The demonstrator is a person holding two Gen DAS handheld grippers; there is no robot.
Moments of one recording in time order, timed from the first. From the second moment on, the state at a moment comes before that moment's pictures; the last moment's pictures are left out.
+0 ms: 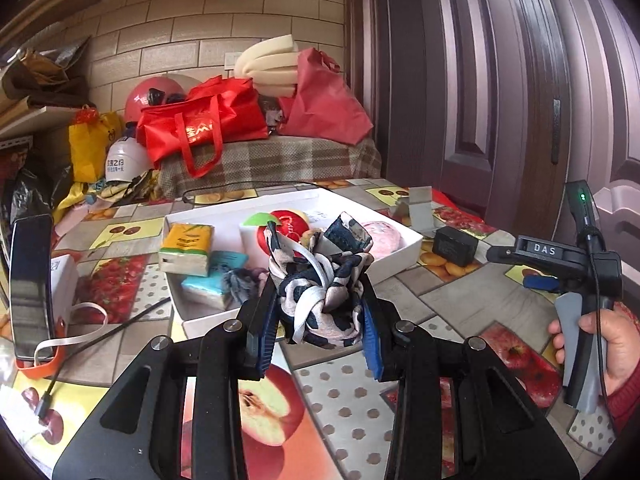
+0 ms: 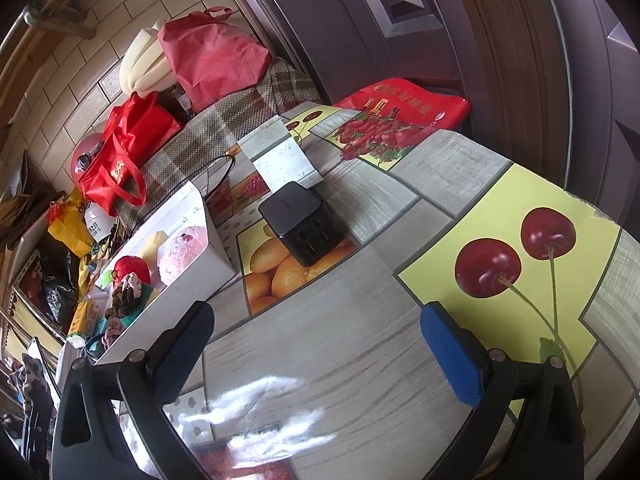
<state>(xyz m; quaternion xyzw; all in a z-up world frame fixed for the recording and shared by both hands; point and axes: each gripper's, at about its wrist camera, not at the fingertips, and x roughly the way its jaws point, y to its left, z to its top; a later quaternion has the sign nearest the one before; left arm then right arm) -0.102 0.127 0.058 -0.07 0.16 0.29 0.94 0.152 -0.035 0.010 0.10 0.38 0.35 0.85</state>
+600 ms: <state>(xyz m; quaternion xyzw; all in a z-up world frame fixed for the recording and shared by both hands) -0.100 0.152 0.059 -0.04 0.14 0.32 0.94 0.153 -0.035 0.010 0.10 0.38 0.35 0.85</state>
